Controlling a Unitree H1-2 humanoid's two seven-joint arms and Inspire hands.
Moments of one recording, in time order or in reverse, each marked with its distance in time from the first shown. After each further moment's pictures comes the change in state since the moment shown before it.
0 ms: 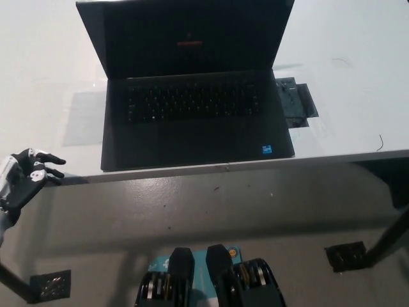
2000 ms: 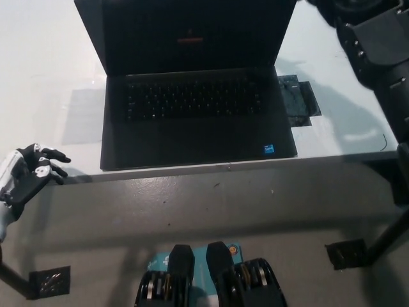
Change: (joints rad) left_arm -0.029 0.007 -0.017 -0.023 0.015 0.020 -0.014; right_arm -1.207 0.266 0.565 1.149 -0.459 -0.255 0.109
